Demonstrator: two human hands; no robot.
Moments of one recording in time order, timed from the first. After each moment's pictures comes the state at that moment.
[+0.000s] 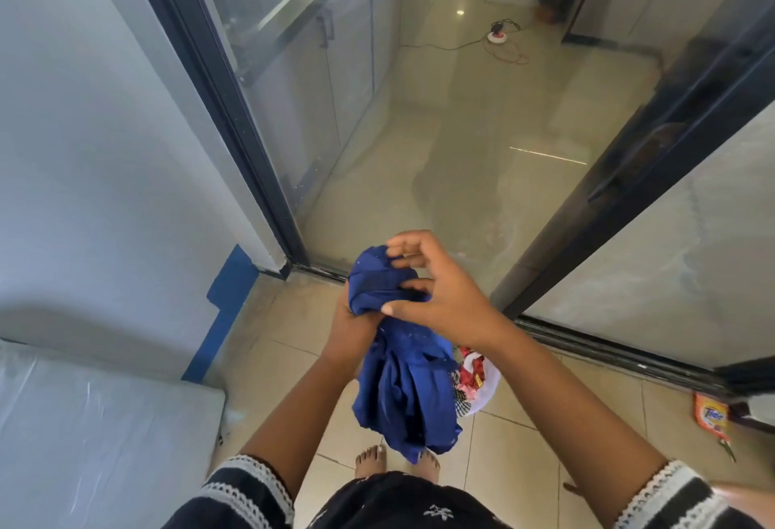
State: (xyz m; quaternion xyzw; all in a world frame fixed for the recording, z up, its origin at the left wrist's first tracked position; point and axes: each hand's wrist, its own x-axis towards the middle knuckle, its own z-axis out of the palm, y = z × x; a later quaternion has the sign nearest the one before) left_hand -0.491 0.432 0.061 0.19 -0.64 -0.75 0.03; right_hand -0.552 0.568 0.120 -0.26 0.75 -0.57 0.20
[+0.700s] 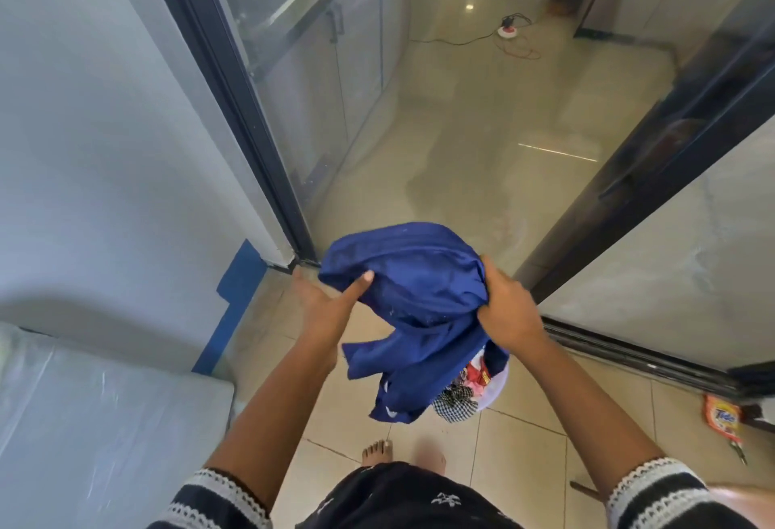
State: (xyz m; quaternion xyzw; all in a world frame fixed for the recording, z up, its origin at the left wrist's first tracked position) left_hand -0.482 0.399 0.092 0.39 -0.66 -0.65 0.01; right_hand -0.569 0.619 0.073 -0.12 0.95 -0.25 0.16
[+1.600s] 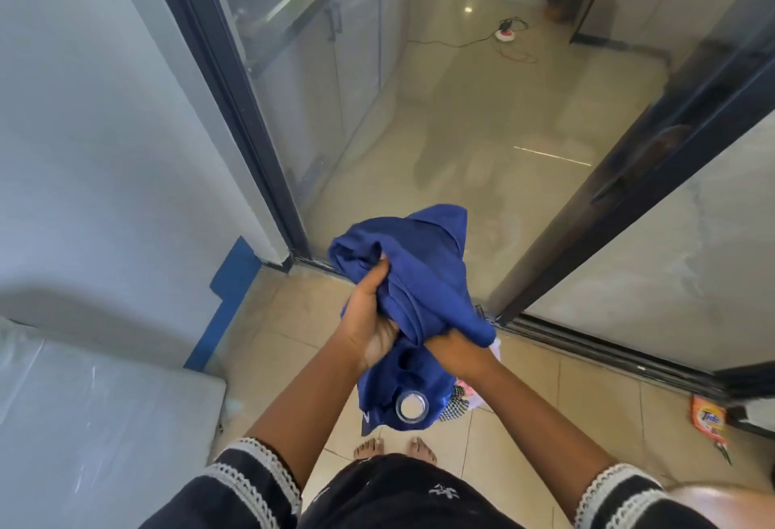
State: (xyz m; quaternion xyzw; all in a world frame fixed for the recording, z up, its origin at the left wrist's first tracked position) left_hand -0.500 0.454 0.095 0.33 -0.28 -0.90 -0.04; right_hand -0.519 0.587 0.069 -0.06 0.84 -0.35 0.42
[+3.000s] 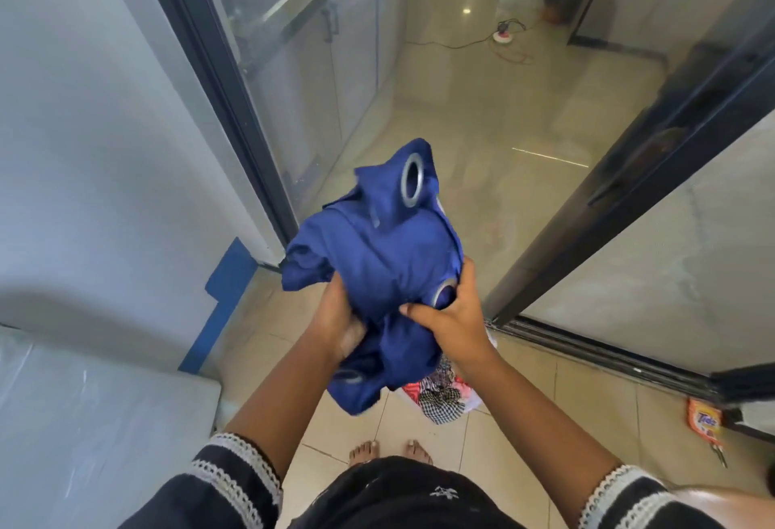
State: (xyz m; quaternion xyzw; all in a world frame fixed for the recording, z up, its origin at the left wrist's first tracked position) left_hand -0.505 0.426 0.093 0.36 -0.36 -0.86 -0.02; right_hand -0.531 0.580 0.072 -0.03 0.69 -0.70 0.15
